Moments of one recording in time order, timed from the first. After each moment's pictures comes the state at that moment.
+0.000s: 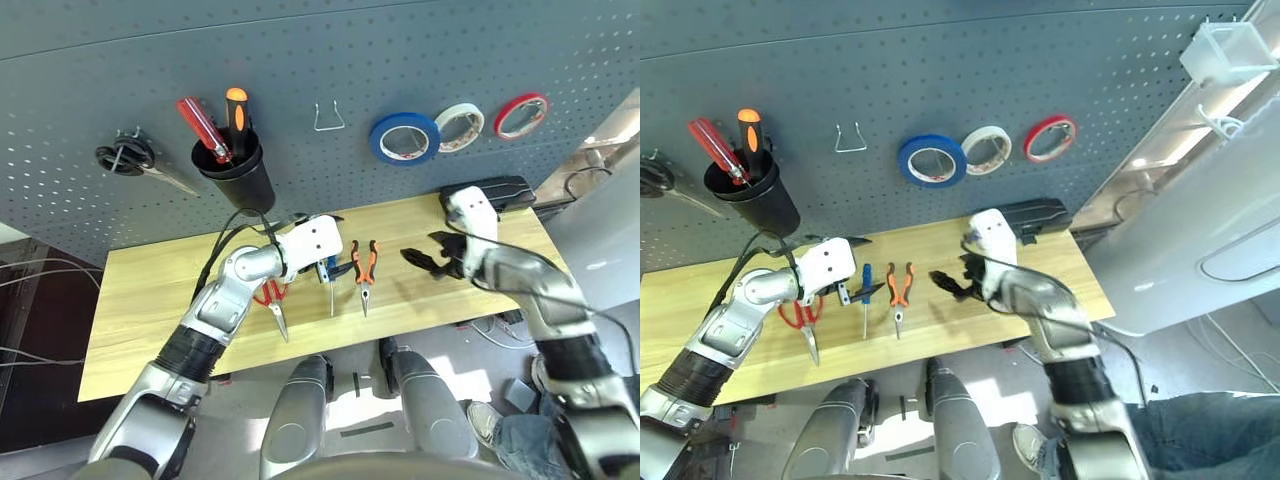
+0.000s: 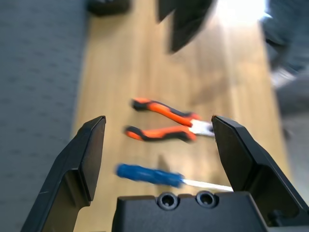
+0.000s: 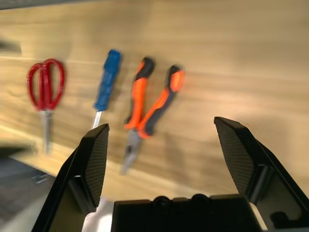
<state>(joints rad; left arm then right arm) -0.37 0.56 -0.36 0.02 0.13 0.10 -0.89 -0.60 -0.15 -0.04 0.13 0.25 1.28 0.40</state>
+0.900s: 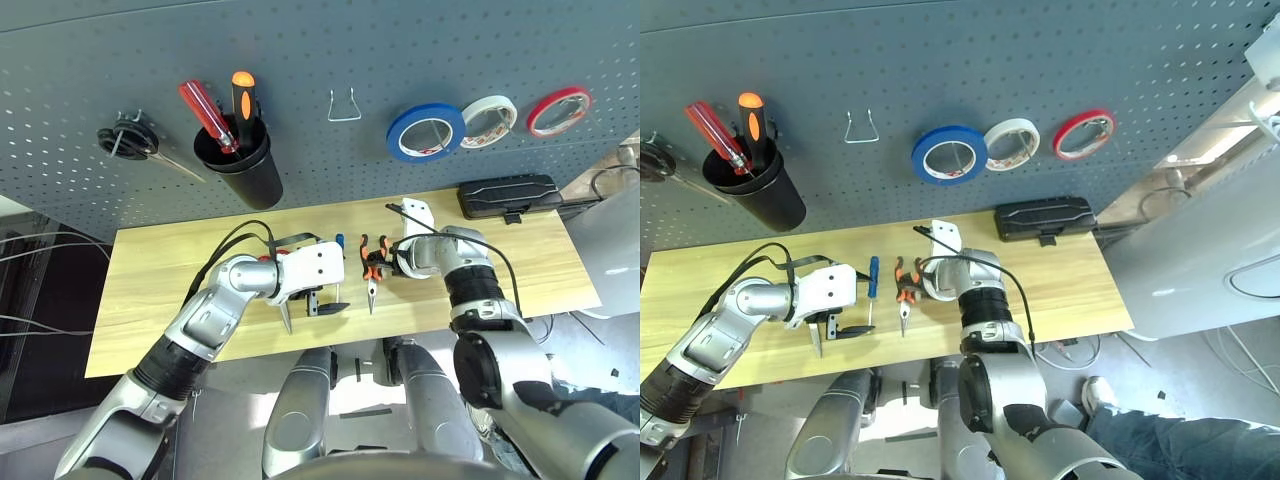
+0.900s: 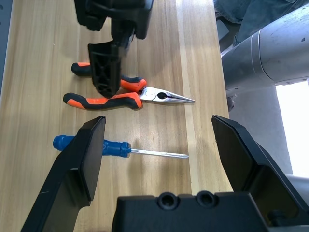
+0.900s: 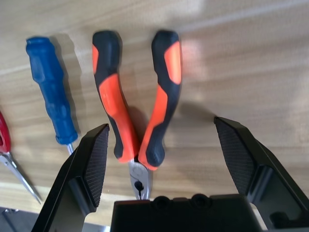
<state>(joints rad) -0.32 0.60 -0.38 -0.11 0.12 0.22 -0.96 -0.83 0.07 -0.22 0.70 0.21 1.08 -0.02</state>
